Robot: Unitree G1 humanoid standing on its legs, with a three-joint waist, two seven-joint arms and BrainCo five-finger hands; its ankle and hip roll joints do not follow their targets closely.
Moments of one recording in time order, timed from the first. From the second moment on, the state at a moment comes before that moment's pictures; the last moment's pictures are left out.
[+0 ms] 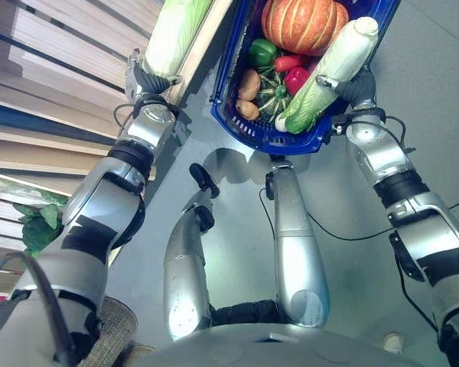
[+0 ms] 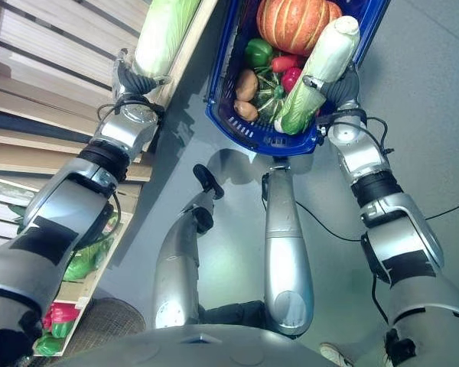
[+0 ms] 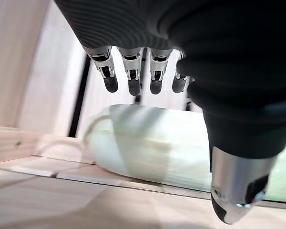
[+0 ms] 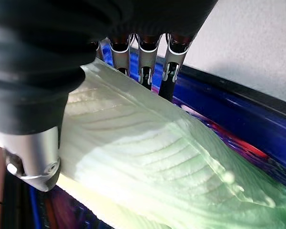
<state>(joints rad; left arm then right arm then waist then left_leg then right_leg) -1.17 0.41 -0.55 1.06 -0.38 0.22 0.64 -0.94 -0.60 0.45 0.74 0.34 0.03 -0.39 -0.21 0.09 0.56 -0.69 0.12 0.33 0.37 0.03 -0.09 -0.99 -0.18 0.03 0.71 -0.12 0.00</state>
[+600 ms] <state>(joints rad) -1.27 0.47 -0.55 1.07 -0.35 0.25 0.75 -0.79 -0.68 0.44 0.46 0.31 0.09 -0.44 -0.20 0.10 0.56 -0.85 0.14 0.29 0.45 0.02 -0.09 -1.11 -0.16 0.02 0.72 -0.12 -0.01</state>
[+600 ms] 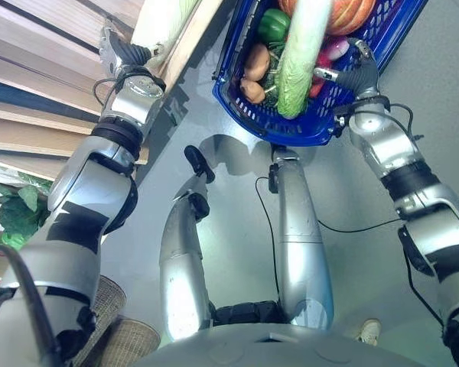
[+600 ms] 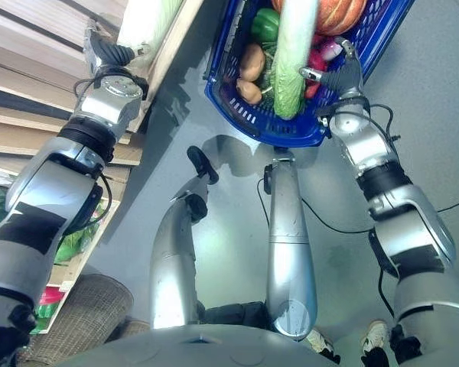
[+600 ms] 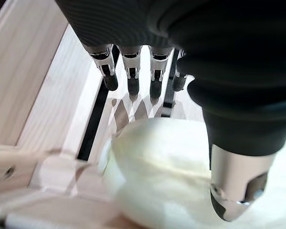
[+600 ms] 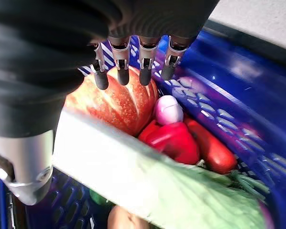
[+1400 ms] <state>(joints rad) -1.31 0.57 -0.51 1.09 -0.20 0.31 0.80 -0.37 -0.68 0.36 0.19 0.19 -0.03 -0.43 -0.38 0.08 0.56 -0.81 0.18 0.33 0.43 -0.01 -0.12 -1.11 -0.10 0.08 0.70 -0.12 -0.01</state>
